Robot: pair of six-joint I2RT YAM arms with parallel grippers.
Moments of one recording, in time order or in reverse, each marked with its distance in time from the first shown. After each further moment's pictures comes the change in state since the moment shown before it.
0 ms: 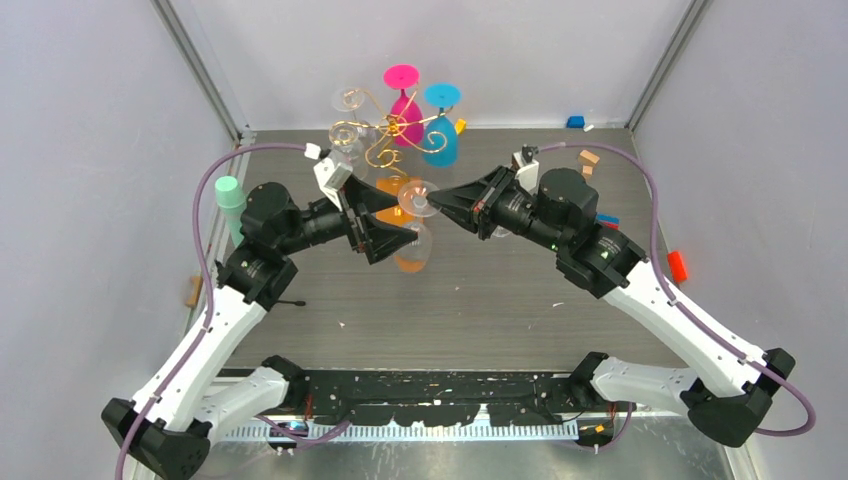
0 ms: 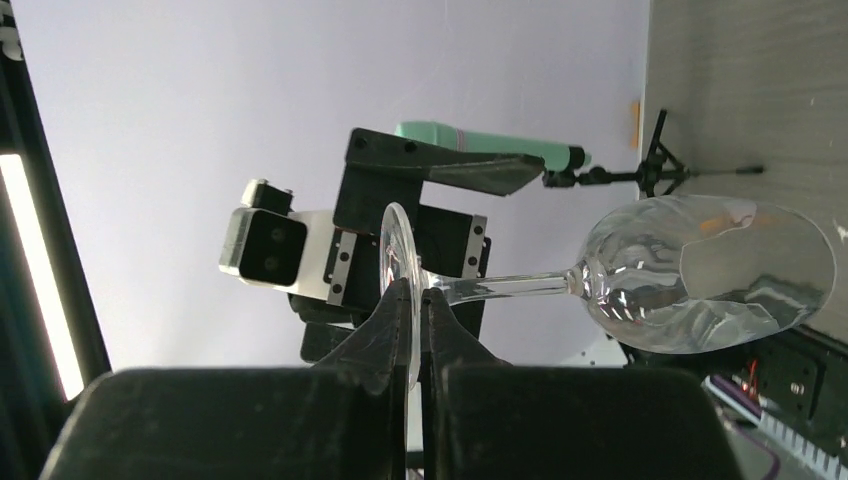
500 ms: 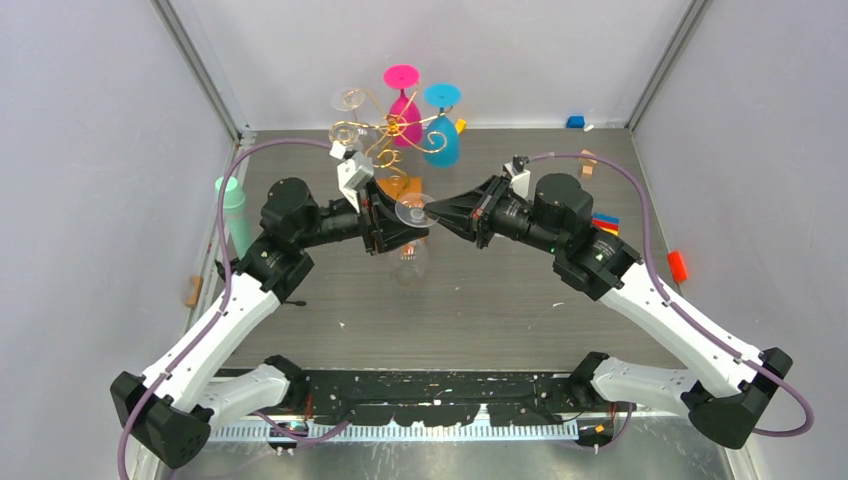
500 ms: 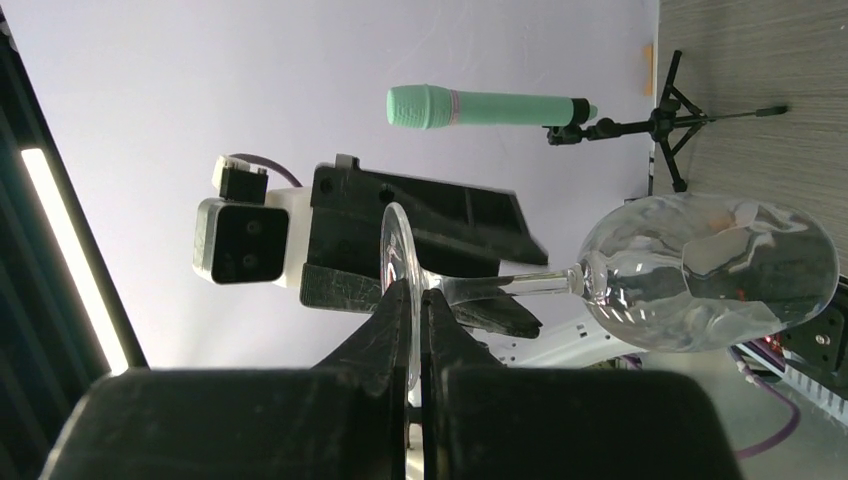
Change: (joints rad) left arm -0.072 0.097 -0.004 0.116 0.078 -0.018; right arm -0.002 -0.017 -0.075 0.031 -0.122 0.092
